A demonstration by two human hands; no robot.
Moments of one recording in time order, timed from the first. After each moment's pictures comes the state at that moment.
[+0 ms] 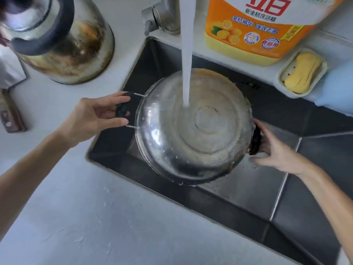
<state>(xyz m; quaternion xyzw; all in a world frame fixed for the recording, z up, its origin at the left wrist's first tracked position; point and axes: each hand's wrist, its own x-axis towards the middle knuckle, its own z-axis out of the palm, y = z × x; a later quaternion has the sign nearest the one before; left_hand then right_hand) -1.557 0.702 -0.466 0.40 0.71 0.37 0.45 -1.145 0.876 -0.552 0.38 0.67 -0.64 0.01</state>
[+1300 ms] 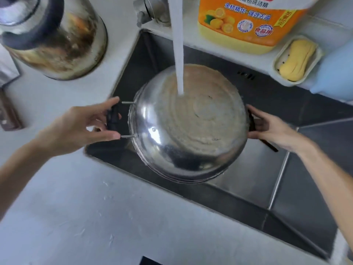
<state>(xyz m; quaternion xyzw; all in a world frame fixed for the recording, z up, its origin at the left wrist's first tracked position) -1.559 0.674 -0.457 0.45 0.72 0.27 0.45 -1.164 0.893 -0.537 0.42 0.61 -0.67 0.00</state>
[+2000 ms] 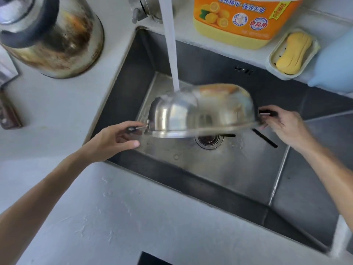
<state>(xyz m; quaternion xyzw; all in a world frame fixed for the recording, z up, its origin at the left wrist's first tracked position) -1.520 0.667 -0.505 0.46 0.70 0.21 0.51 -1.137 0.893 -0.541 0.49 0.77 -0.41 -0.05</state>
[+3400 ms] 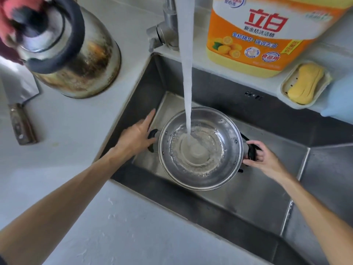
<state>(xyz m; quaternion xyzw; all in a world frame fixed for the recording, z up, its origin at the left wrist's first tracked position) -1.527 0.734 -0.568 0.52 0.81 -0.01 0.26 -1.143 0.872 -0.630 0.52 0.60 -0.61 -0.03</state>
